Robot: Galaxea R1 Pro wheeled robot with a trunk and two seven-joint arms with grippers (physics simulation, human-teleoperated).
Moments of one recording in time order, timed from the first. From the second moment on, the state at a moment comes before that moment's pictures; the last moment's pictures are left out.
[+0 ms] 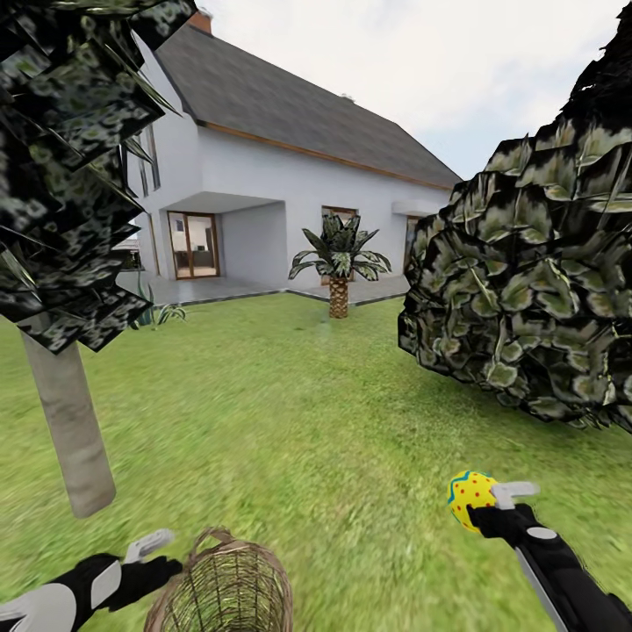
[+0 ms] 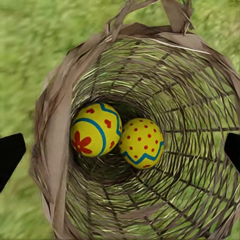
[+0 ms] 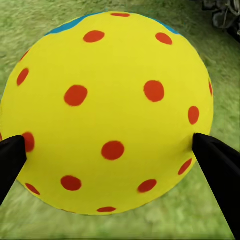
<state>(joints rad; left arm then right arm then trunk) -0.69 0.25 0.14 0.00 0.20 0.32 -0.23 -0.32 -0.27 -0.01 -1.00 0.00 0.40 0.03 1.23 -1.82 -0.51</state>
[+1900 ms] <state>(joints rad) -0.68 0.40 0.12 0.00 -0.04 0.29 -0.44 -0.32 -0.20 -0.01 -0.92 0.00 0.40 0.03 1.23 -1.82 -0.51</state>
